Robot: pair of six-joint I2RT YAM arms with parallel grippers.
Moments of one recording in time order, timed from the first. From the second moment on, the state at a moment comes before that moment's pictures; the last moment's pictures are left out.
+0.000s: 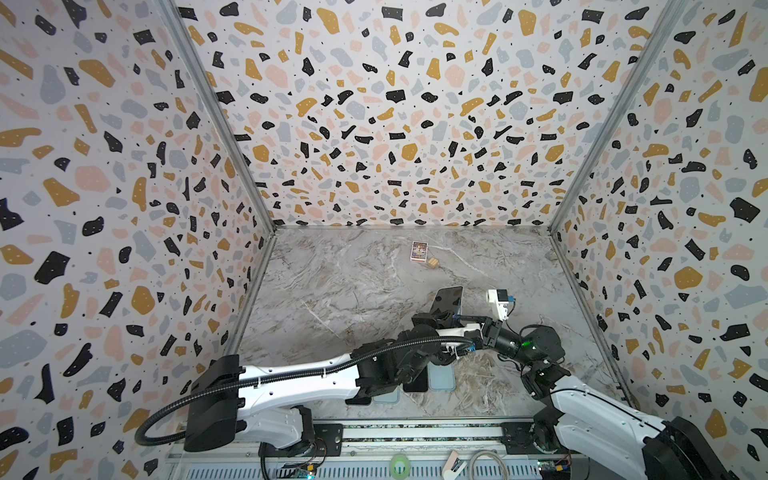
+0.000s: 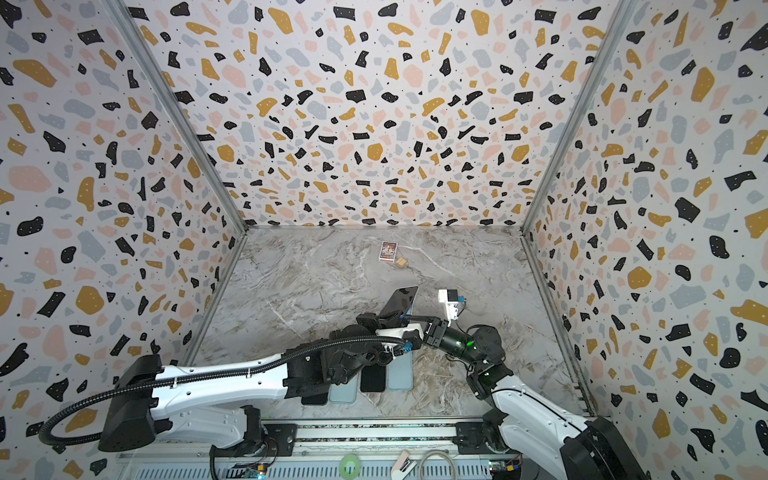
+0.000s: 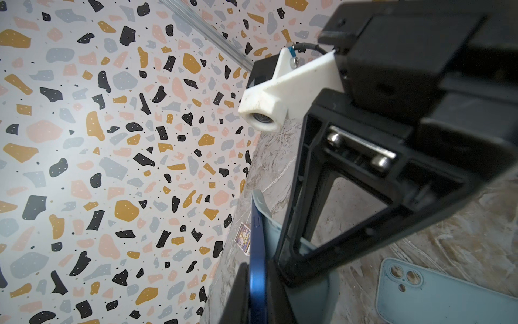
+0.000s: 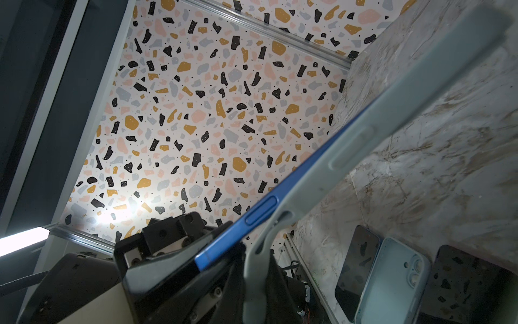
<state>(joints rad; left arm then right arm) -1.27 1.31 0.92 0.11 -0.55 0.76 0.53 0.91 0.20 0.90 -0.64 1.32</state>
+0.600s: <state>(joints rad) -1.26 1.22 0.92 0.09 -0.53 0.67 0.54 0.86 0.22 0.63 -0.57 1.25</state>
